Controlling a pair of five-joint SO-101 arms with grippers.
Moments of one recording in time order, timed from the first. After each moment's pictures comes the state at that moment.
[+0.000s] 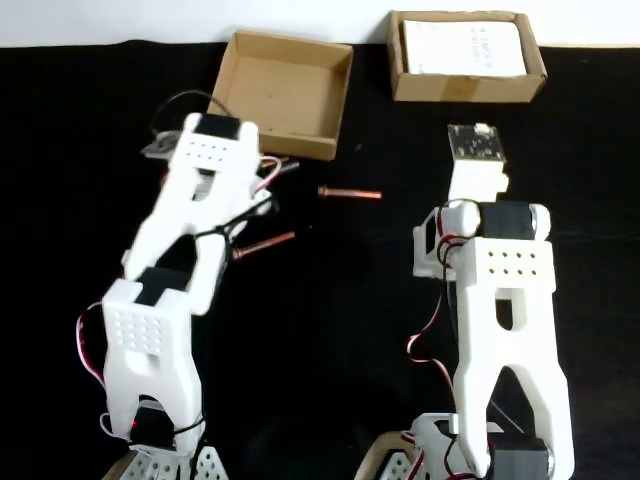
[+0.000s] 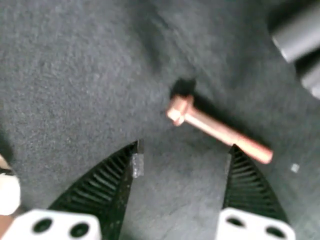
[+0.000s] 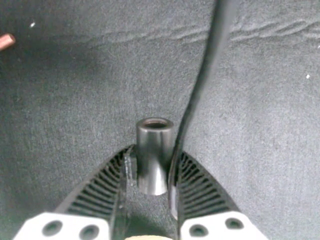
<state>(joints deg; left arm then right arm) 4.1 31.6 -20.8 99.5 68.0 -5.9 -23.0 20.7 83.7 0.0</state>
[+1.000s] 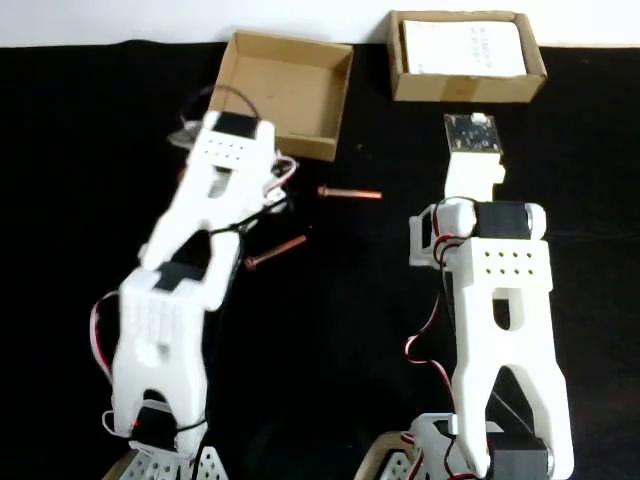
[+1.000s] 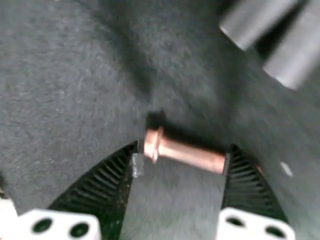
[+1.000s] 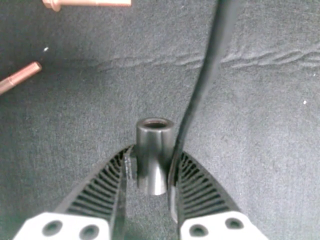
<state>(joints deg) 7.3 34.7 -27.3 100.5 60.4 -6.9 -23.0 20.8 78.7 0.0</state>
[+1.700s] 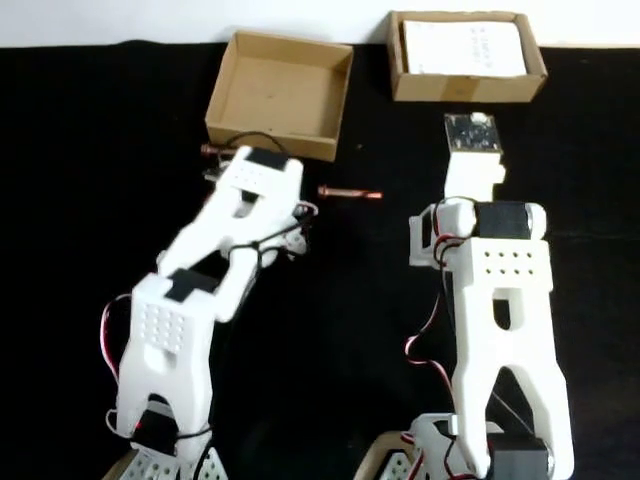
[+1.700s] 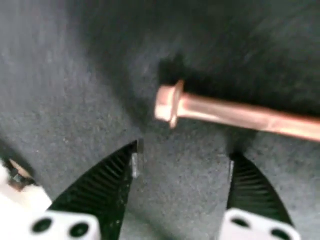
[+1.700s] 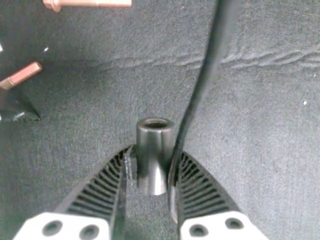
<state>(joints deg) 11.1 42.1 -16.9 97.1 58.2 -6.9 -23.0 20.8 78.7 0.0</state>
